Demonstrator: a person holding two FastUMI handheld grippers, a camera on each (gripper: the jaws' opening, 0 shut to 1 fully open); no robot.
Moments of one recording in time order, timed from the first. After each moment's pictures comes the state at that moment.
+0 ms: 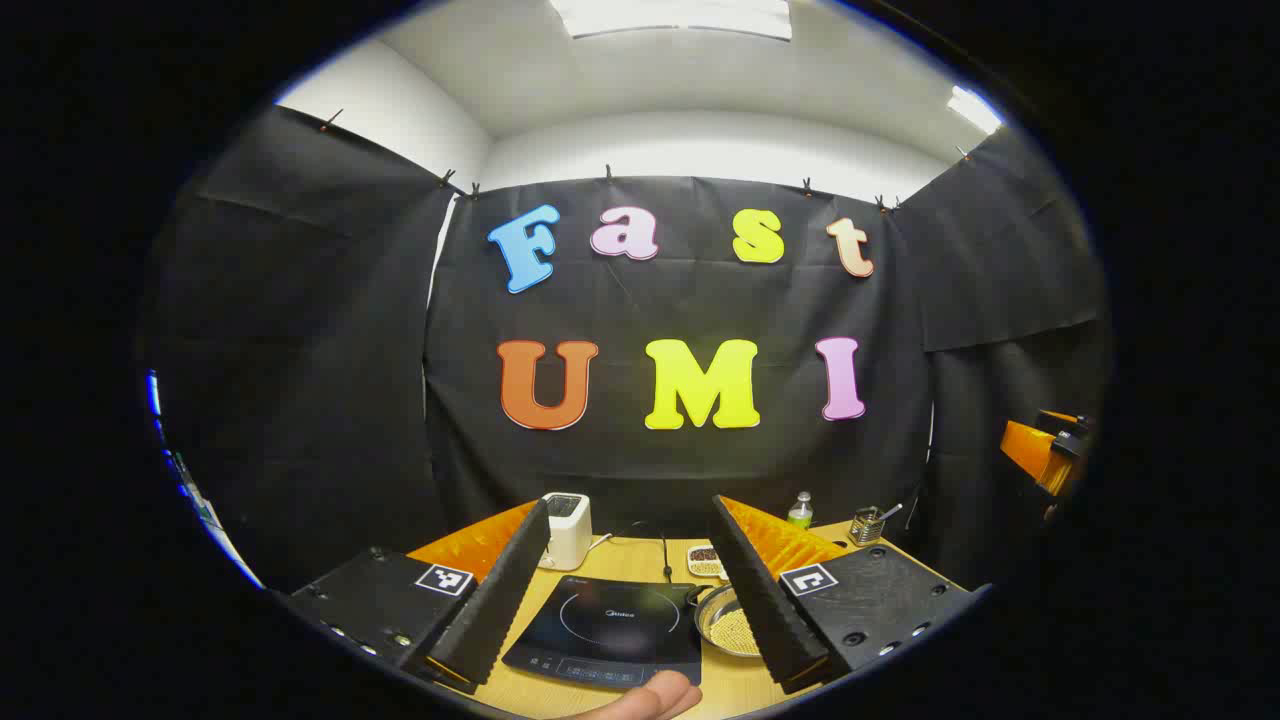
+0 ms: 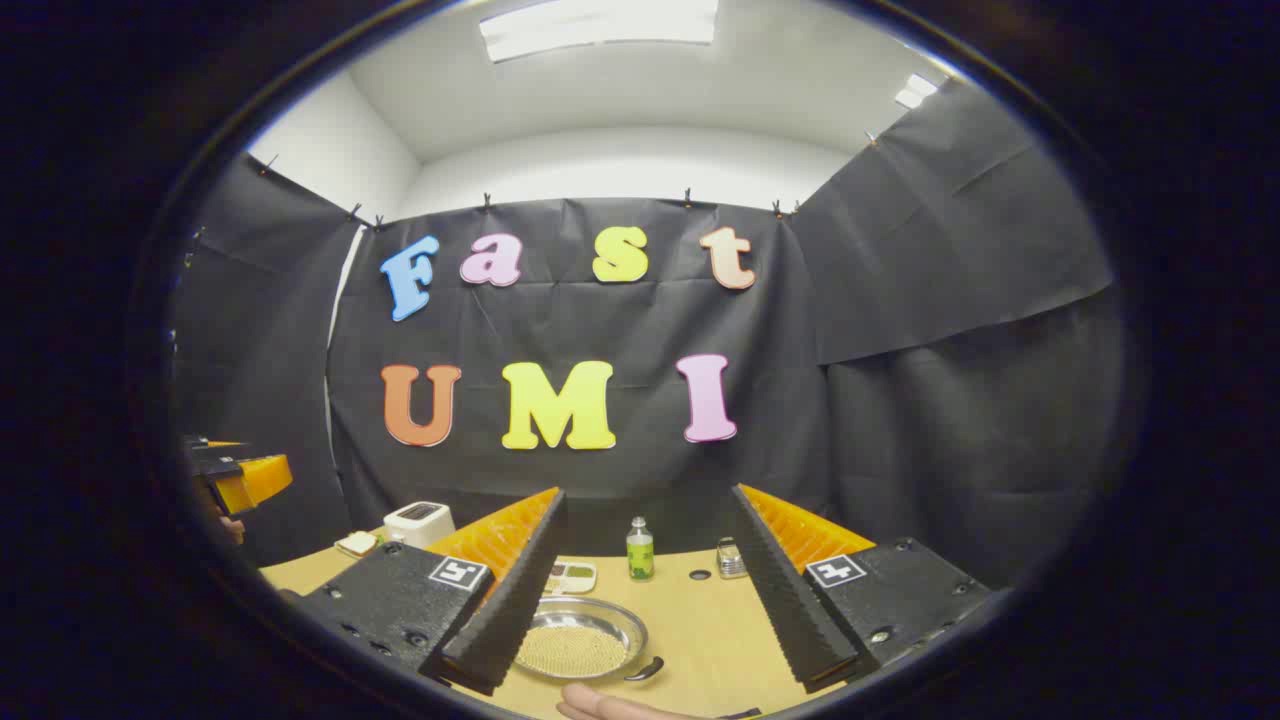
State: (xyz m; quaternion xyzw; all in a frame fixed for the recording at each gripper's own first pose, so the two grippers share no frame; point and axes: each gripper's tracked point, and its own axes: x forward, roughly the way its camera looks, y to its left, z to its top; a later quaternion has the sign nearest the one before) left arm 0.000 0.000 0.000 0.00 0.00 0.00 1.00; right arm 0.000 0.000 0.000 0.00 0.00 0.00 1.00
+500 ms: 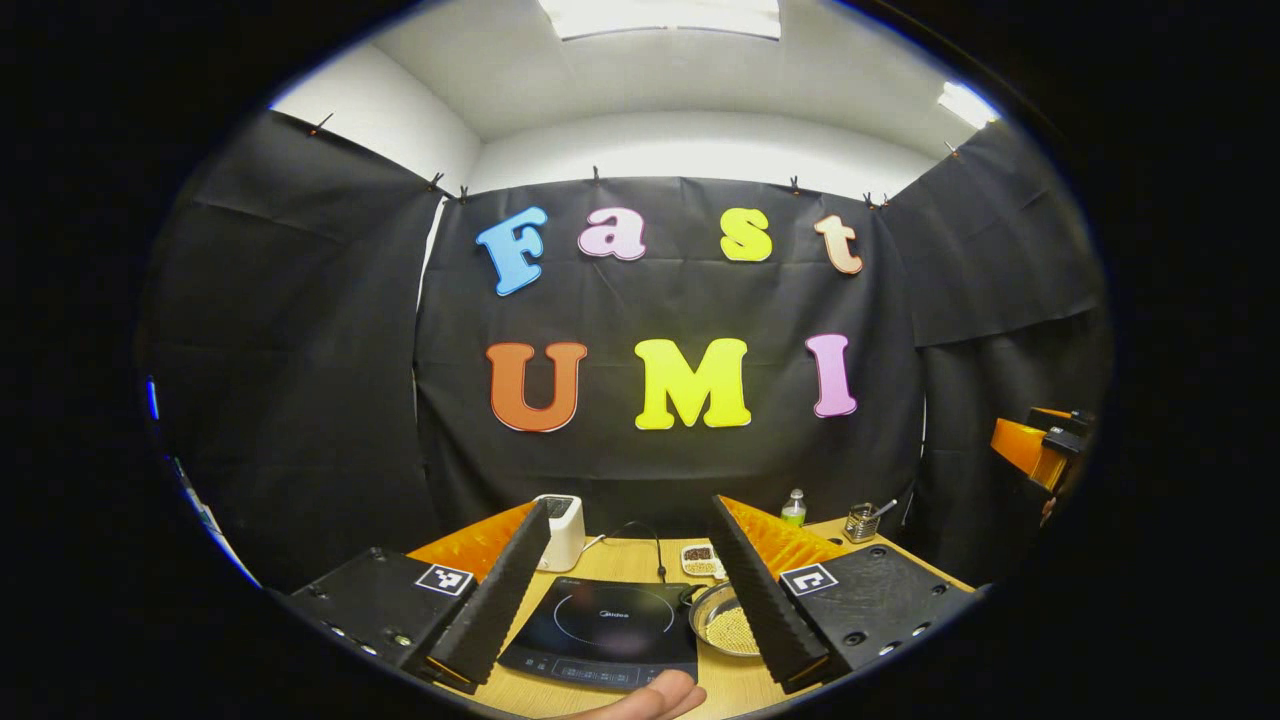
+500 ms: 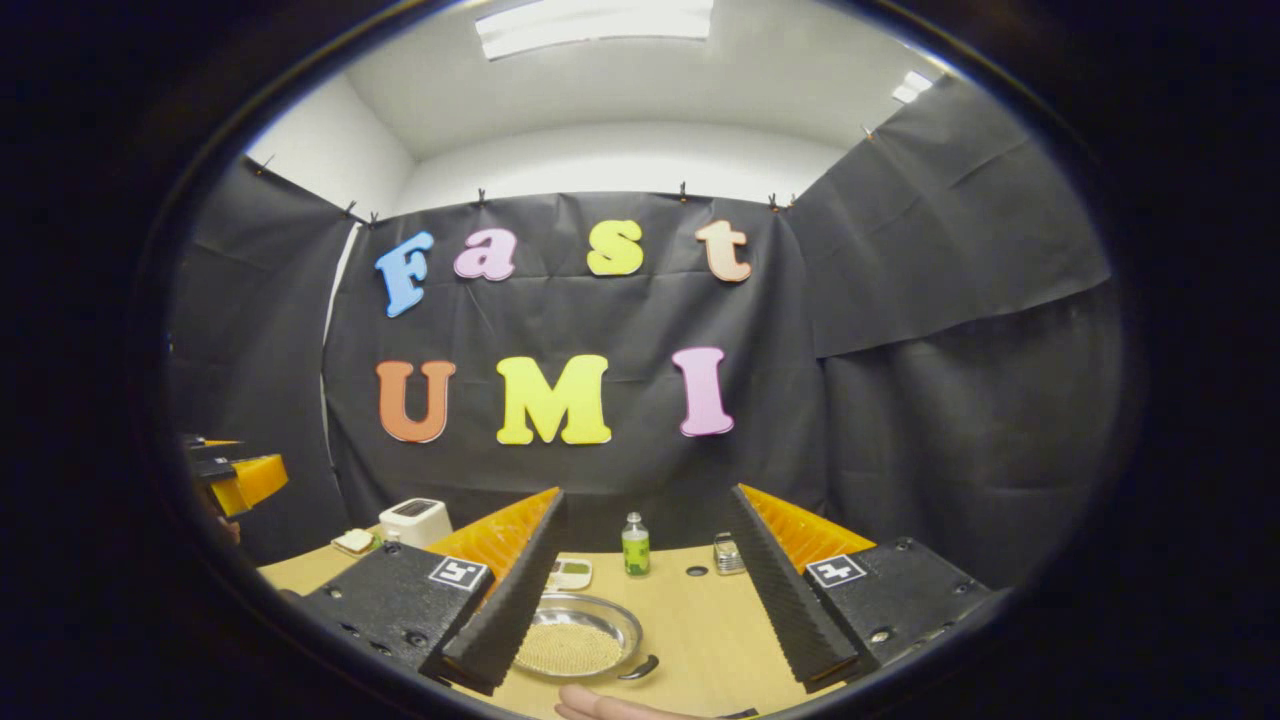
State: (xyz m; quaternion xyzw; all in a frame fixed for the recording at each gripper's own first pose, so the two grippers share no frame) left arm 0.000 -0.011 -0.001 0.01 -0.01 -0.01 1.00; right arm 0.007 -0.007 -0.007 0.00 0.01 0.00 1.00
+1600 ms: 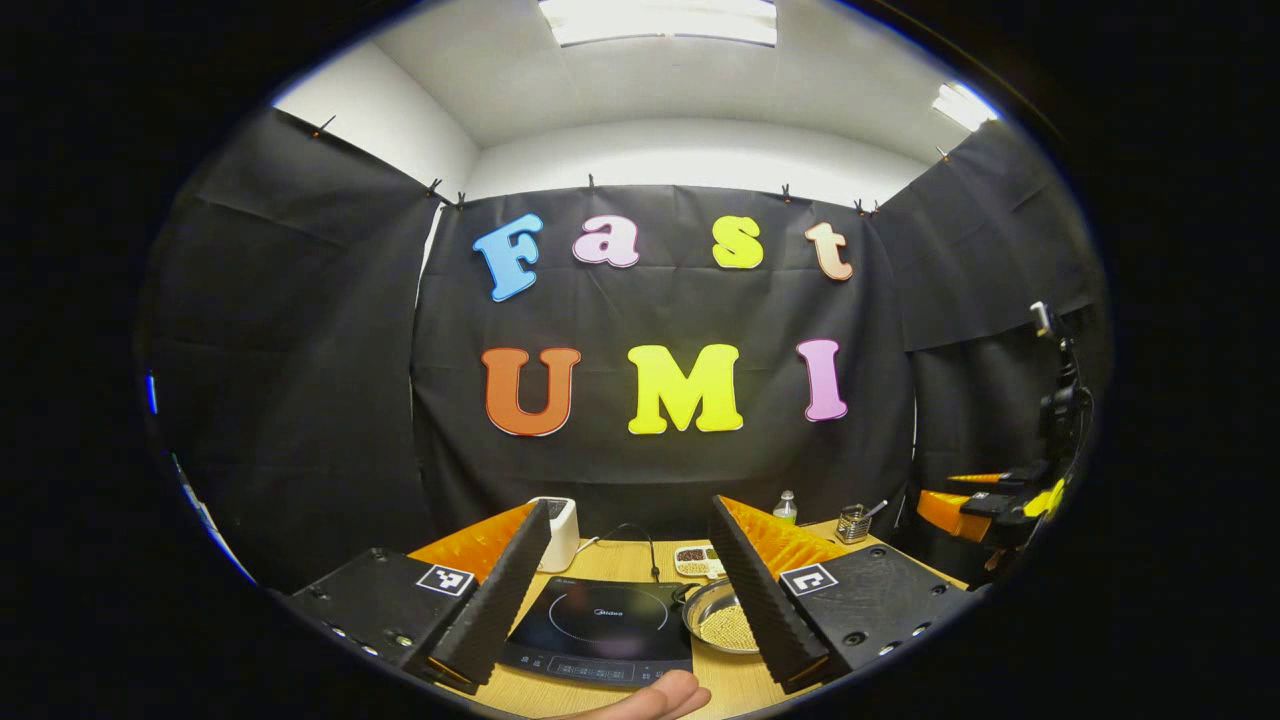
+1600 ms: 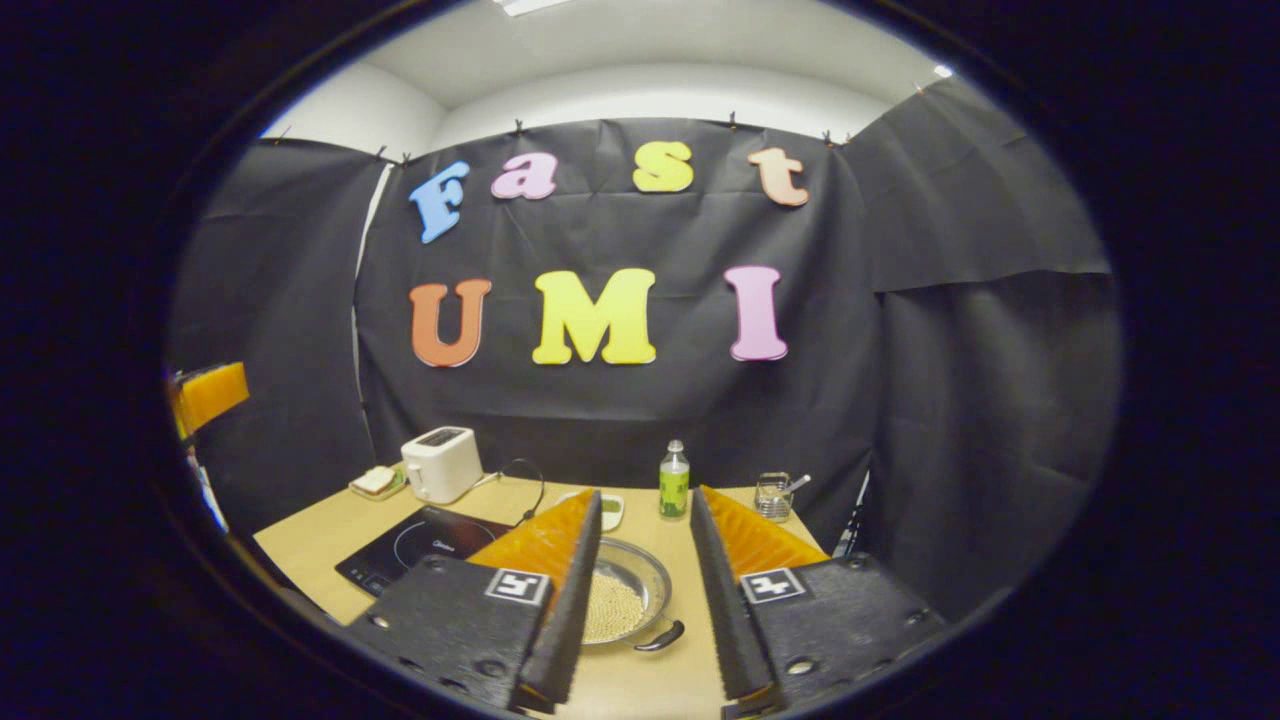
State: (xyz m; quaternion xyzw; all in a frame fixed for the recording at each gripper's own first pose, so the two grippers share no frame) left arm -0.018 -0.017 -0.008 0.01 -0.02 -0.02 1.00; right arm 0.053 0.028 -0.113 -0.03 0.14 0.08 0.99
